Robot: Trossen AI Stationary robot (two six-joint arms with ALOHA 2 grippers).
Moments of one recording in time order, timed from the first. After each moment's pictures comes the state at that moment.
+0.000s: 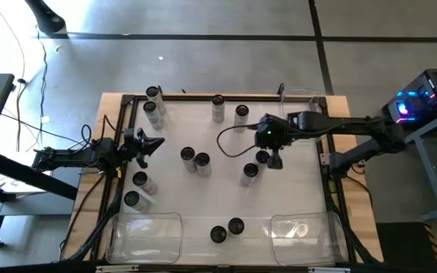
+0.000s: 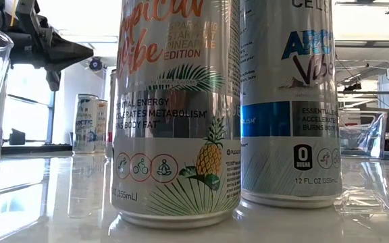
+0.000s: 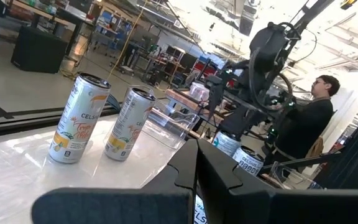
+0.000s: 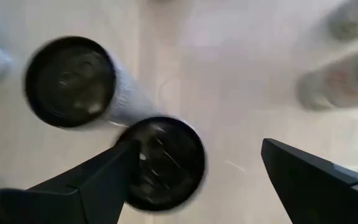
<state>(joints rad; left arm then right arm) -0.01 0.02 0.01 0.13 -0.35 -0.42 -0.13 1.36 1.18 -0.94 -0.05 -0.14</state>
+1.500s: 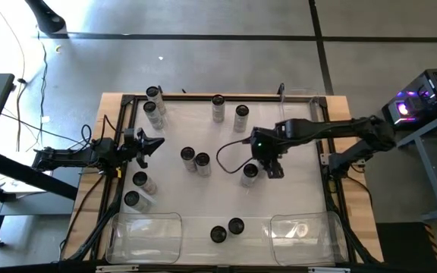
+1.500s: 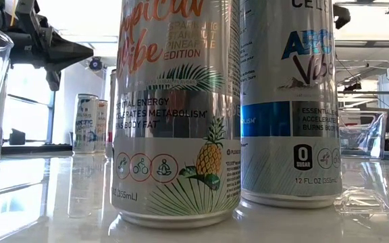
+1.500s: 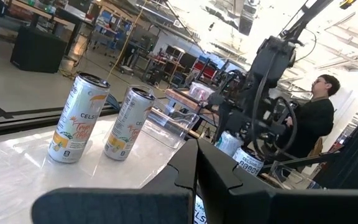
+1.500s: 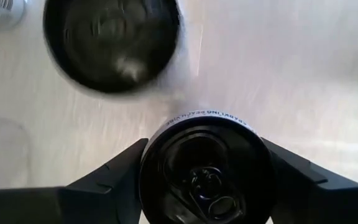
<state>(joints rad) -0.01 0.02 0.01 0.13 -0.35 -0.42 -0.06 1.47 1.23 -1.07 -0.10 -0.13</state>
